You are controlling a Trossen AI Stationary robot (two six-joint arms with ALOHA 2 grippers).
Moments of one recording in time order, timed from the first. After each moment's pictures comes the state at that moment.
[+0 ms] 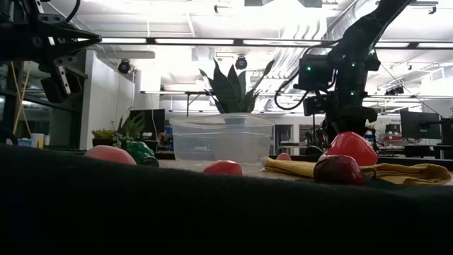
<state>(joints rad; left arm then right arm) -0.16 0.01 0.01 0.05 -0.23 -1.03 -0.45 1.50 0.74 -0.58 -0.11 -0.28</state>
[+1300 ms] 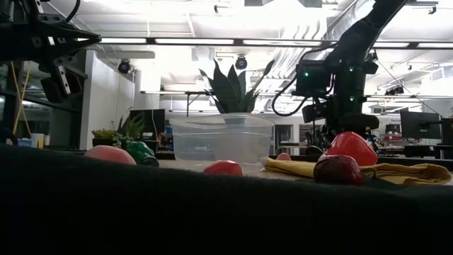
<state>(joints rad) -0.16 0.01 0.01 0.05 -0.22 -1.03 -0.42 1.56 0.75 -0.58 -0.07 -0.27</state>
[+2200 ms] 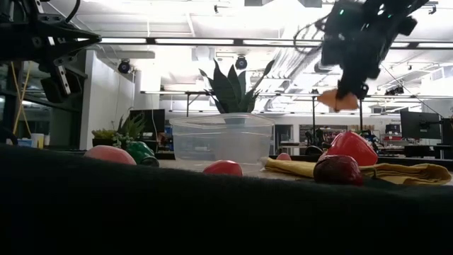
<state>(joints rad) -0.16 0.01 0.01 0.05 -0.23 -1.03 -0.41 1.05 0.74 -0.70 -0.30 0.10</state>
